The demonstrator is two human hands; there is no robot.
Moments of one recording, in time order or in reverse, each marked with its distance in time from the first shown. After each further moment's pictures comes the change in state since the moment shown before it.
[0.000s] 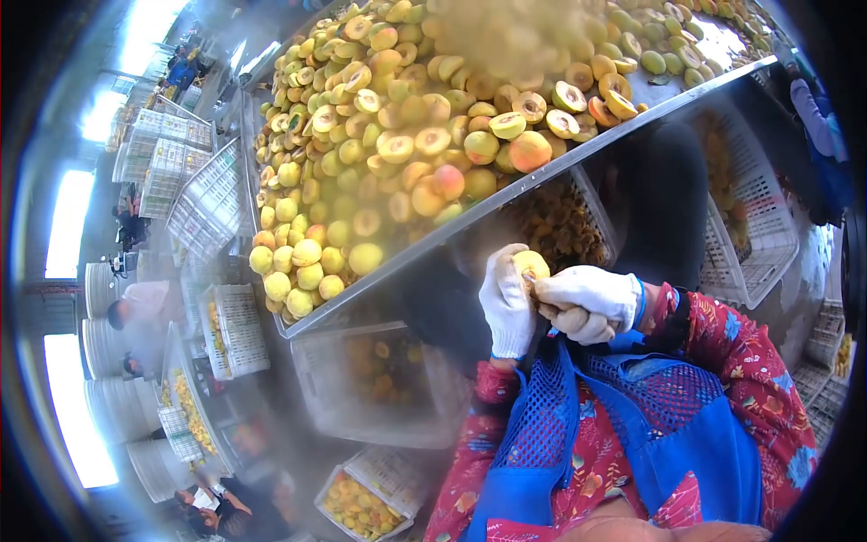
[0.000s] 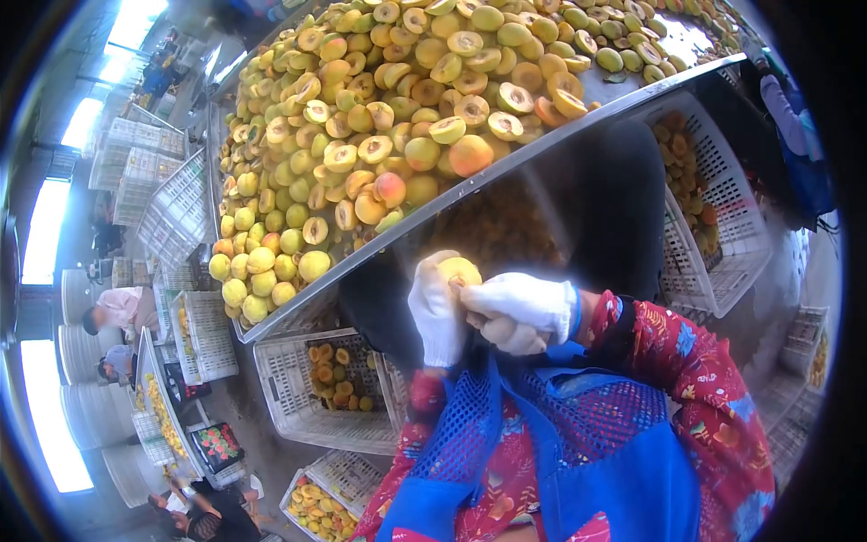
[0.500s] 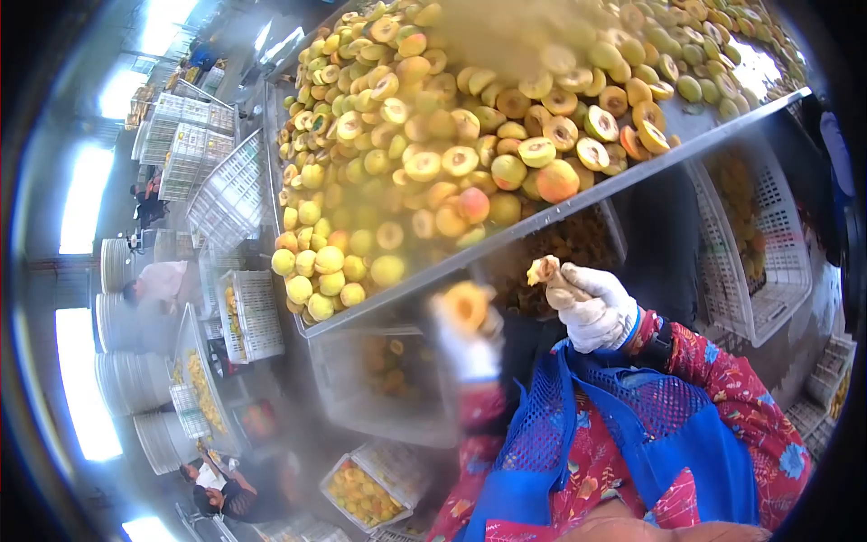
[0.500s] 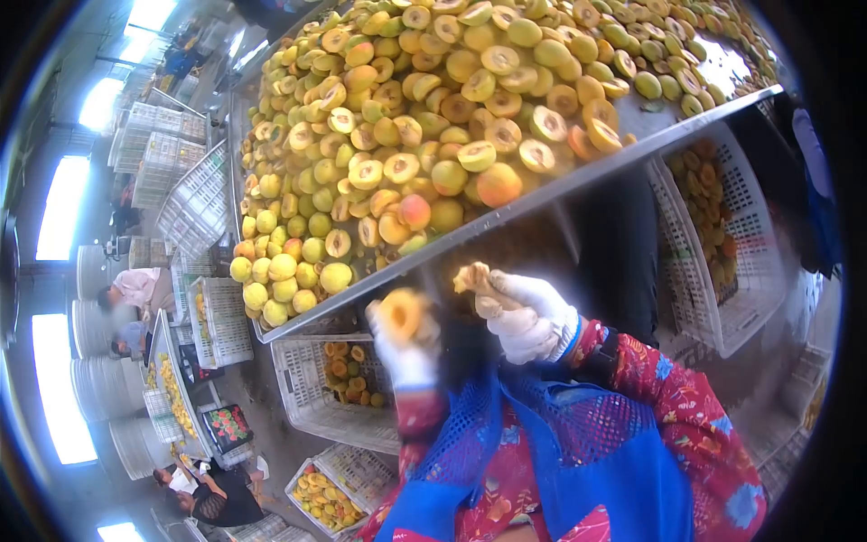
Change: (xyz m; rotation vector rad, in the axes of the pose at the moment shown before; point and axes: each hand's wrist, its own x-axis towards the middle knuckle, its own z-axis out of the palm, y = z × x) left_hand 0.022 -0.002 -0.061 -0.704 0.295 -0.560; right_hand 0.022 -0.028 -0.026 0.706 -0.526 -0.120
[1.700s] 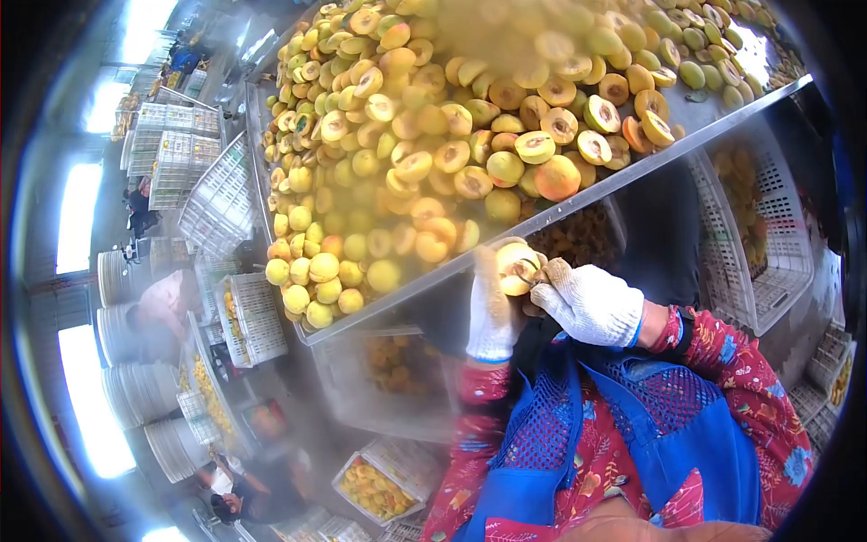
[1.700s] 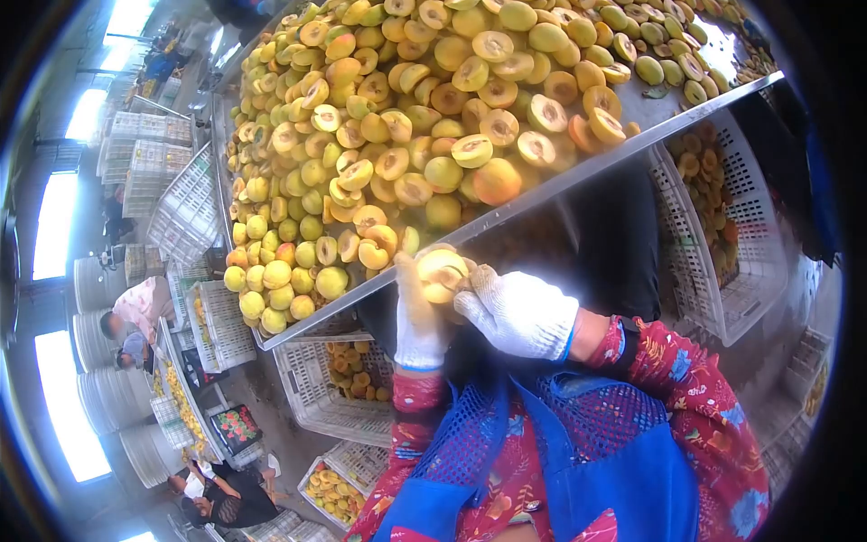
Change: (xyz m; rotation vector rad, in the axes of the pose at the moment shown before) left_hand 0.022 0.012 0.082 0.212 -0.353 0.015; right_hand 0.020 -0.001 0.025 -2.355 0.559 -0.575
